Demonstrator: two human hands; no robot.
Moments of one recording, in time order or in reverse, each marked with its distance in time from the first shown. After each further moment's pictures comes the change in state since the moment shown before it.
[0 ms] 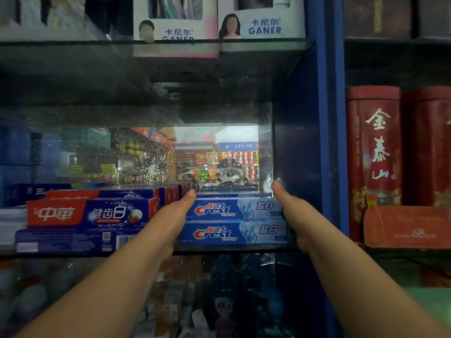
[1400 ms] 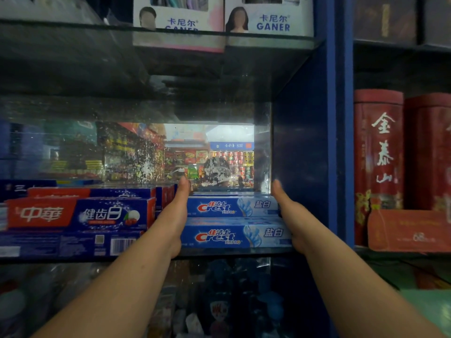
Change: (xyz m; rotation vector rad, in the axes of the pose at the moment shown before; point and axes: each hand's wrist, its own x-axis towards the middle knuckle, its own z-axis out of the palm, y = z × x) left_hand 0.006 0.007 0.007 -0.168 -0.053 -0.039; right_hand -0.004 0.002 0.010 0.086 0.007 -0.033
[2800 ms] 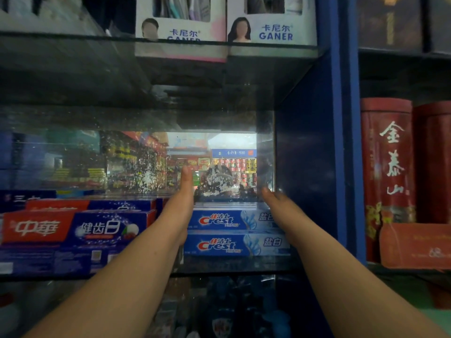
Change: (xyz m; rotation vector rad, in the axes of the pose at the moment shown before) left_hand 0.035 0.026 0.008 0.078 0.022 0.204; right_hand 0.054 -0.016 0.015 -0.297 0.080 -0.157
